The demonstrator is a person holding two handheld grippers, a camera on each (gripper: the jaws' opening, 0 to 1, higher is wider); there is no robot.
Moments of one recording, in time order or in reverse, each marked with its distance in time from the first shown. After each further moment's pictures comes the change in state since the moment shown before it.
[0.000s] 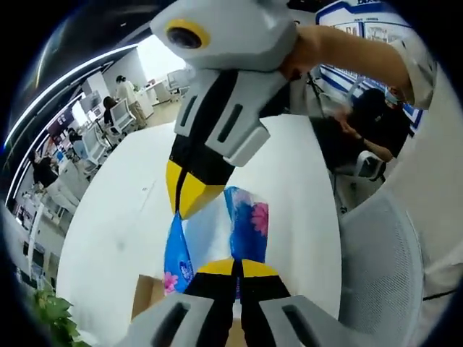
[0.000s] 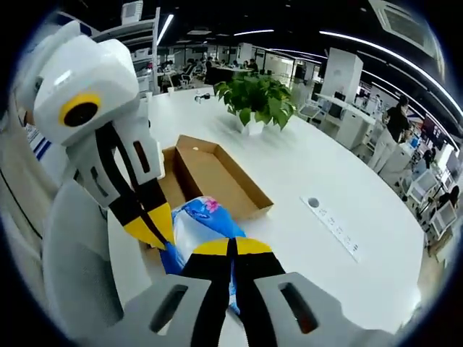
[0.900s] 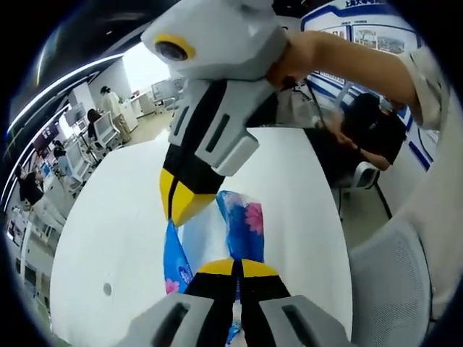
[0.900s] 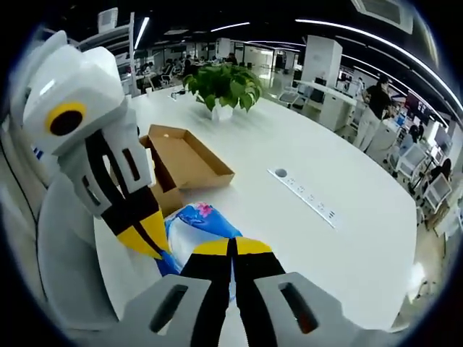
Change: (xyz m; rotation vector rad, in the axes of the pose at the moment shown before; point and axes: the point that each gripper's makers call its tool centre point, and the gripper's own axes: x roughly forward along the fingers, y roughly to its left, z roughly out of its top) left arm 0.077 0.004 0.067 0.046 -0.065 -0.087; right arm -0.037 -0.069 -0.066 0.099 0.036 -0.067
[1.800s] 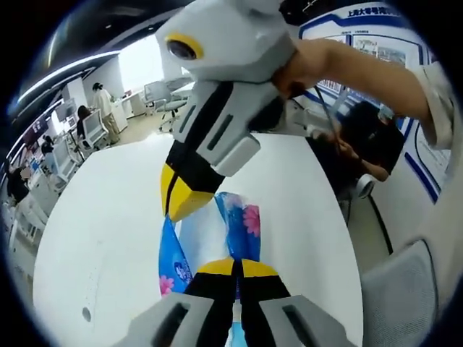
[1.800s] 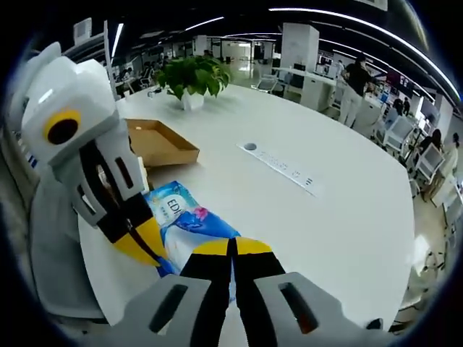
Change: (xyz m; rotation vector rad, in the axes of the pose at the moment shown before) left arm 0.079 0.013 0.025 -0.036 -0.042 -0.086; right arm -0.003 -0.063 -0.063 0.120 0.031 -0.065
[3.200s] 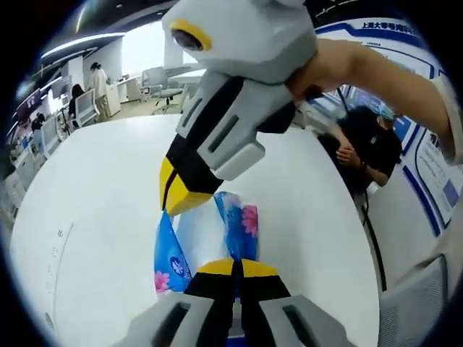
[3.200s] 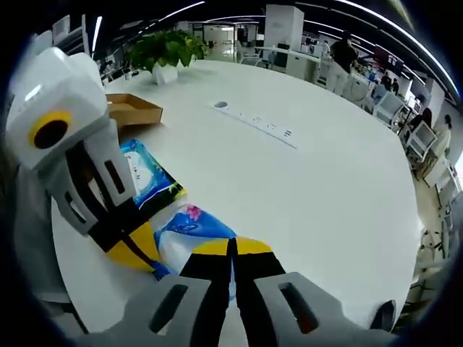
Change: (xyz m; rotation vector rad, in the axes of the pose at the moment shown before) left arm 0.097 0.008 -0.020 -0.099 0.020 -0.092; right arm 0.040 -0.048 -0.085 0.054 0.118 -0.068
